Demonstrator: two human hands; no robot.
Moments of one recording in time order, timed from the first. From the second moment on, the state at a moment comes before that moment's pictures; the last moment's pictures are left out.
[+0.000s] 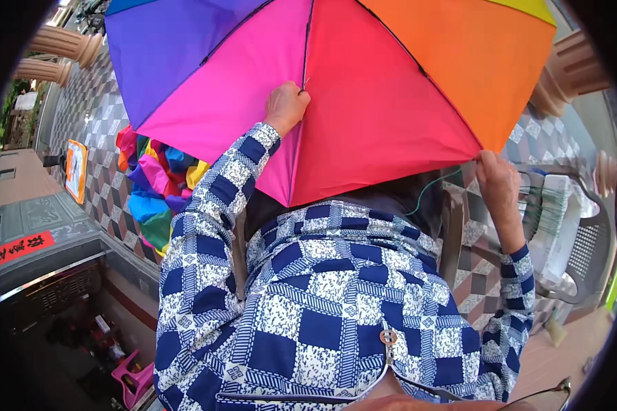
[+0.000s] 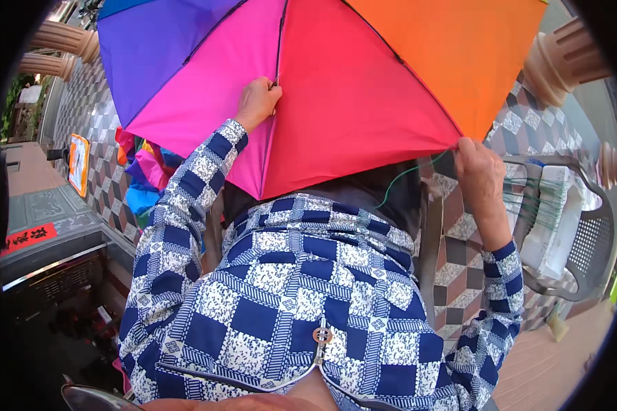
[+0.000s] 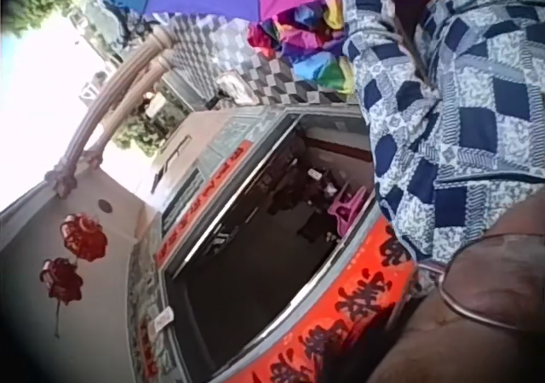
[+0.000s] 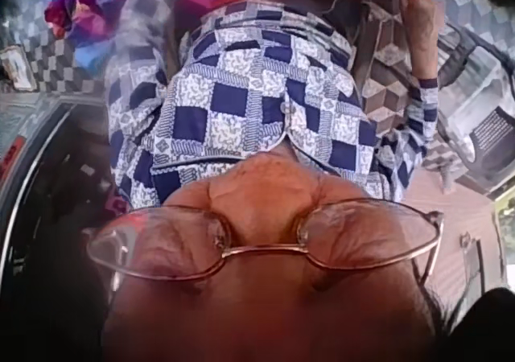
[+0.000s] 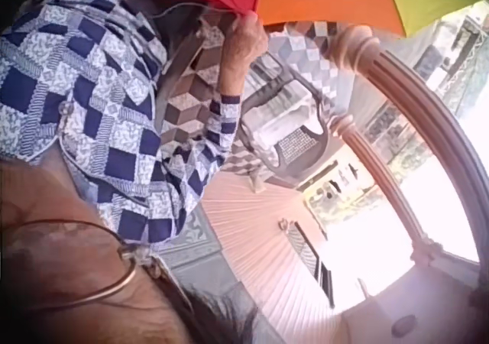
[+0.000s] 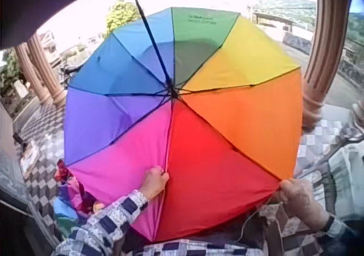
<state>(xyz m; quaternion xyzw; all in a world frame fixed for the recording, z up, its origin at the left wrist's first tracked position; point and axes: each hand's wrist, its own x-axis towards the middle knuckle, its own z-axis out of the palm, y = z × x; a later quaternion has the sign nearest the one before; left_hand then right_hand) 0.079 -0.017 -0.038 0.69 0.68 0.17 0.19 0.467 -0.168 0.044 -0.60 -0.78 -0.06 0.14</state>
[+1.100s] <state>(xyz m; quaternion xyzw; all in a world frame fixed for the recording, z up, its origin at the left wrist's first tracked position) 0.101 -0.042 -0.044 0.29 0.60 0.42 0.62 0.379 -0.099 0.083 -0.52 -0.71 0.38 0.30</state>
